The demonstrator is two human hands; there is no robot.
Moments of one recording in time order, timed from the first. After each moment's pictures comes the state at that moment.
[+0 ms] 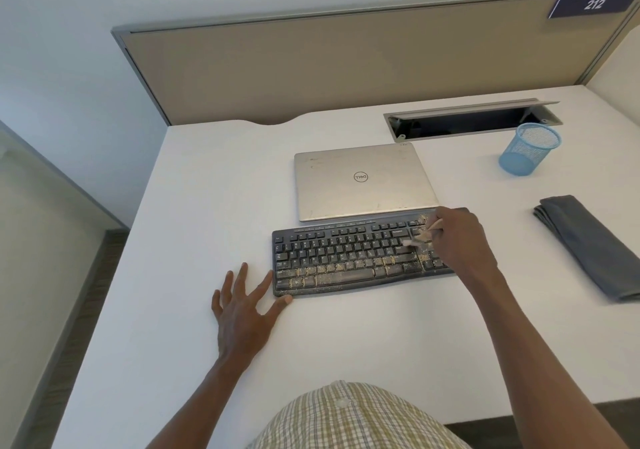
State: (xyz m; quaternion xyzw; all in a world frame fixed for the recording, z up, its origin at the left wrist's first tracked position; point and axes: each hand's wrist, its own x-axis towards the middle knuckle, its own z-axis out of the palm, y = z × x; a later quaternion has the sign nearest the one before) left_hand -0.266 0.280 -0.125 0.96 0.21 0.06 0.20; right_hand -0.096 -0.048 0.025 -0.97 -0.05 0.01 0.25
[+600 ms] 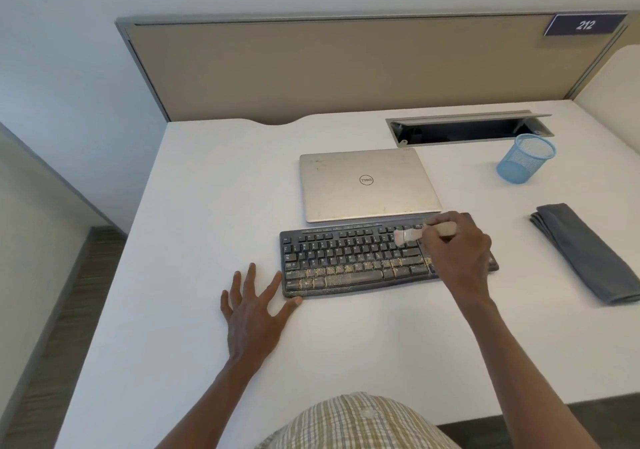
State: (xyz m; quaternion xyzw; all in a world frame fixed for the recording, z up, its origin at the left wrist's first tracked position) left_hand -0.266 0.280 -0.121 0.96 0.20 0.04 0.21; right_hand -0.138 -0.009 0.033 -0.89 0.04 -0.14 0.43
